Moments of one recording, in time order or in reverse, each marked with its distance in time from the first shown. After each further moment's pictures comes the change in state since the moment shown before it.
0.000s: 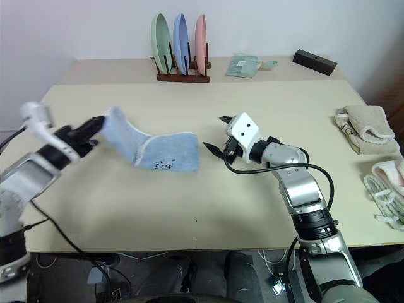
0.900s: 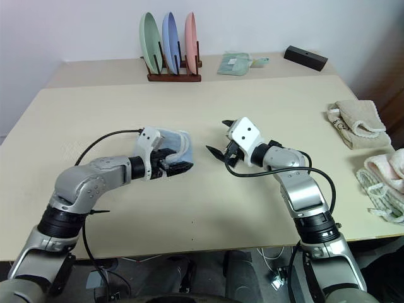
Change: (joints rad) left arm -0.113 -0.136 -0.355 0.119 0.450 0.089 -0.305; right arm 0.022 -0.023 0.003 -0.015 -0.009 0.014 -0.020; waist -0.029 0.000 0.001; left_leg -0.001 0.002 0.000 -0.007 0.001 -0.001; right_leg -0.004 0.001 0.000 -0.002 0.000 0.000
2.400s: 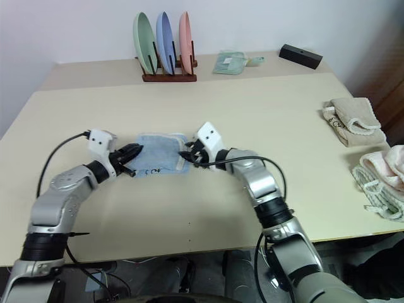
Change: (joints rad) left arm 0.240 0.004 0.240 0.069 0.315 -0.432 -0.063; right arm -0.130 0.241 0.048 0.155 0.101 0.284 0.035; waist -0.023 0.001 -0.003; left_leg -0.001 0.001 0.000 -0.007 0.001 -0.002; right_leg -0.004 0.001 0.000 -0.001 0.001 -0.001
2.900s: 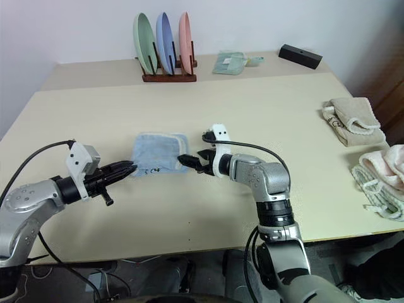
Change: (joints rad) left arm 0.225 0.200 0.064 -0.257 -0.110 0.005 -0.238; right arm -0.032 0.178 -0.204 0.036 0.230 0.551 -0.264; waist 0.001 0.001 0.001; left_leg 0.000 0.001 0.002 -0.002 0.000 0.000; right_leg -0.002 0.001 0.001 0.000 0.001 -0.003
